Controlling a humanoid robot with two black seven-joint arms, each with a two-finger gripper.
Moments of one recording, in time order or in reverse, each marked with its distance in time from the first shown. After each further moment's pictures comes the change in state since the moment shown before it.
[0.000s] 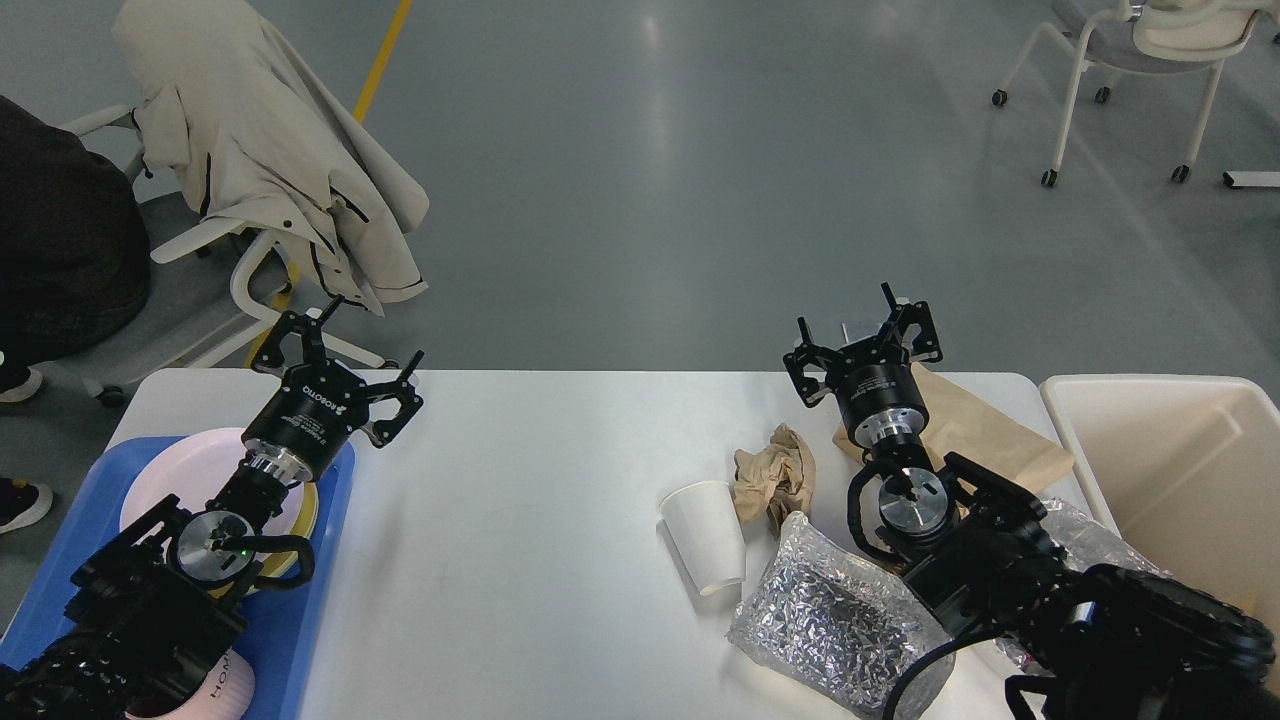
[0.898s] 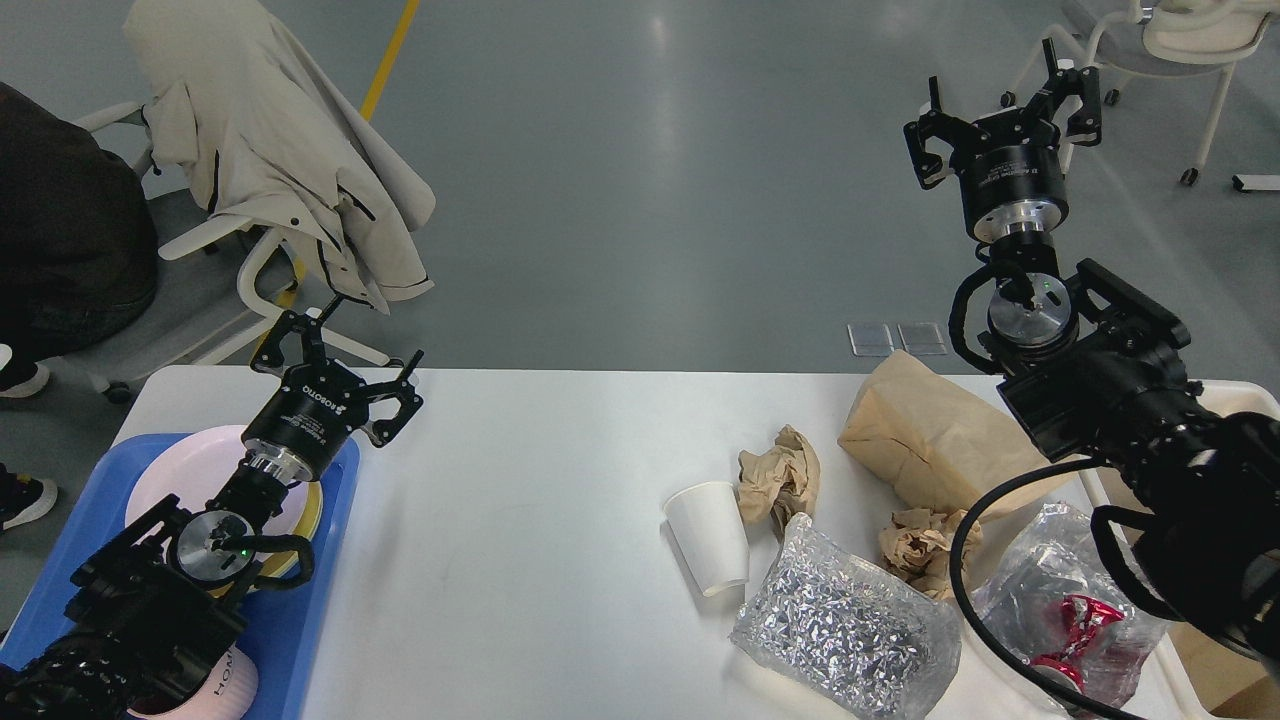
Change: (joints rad) left arm 0.000 0.000 0.000 0.000 0.000 0.000 0.000; right arm 0.282 -0.208 0.089 -0.005 0.012 0.006 0.005
